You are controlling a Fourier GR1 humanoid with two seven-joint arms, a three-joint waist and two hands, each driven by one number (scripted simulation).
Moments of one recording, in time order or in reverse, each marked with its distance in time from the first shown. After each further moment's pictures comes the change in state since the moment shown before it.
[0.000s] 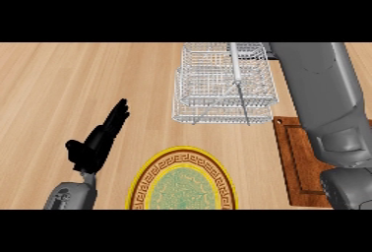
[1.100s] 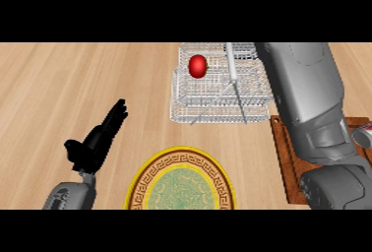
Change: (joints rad) left arm -0.001 -0.003 0.018 0.012 -0.006 -0.003 -0.006; right arm -0.049 0.090 -0.205 0.102 -0.230 -0.188 0.216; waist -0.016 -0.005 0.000
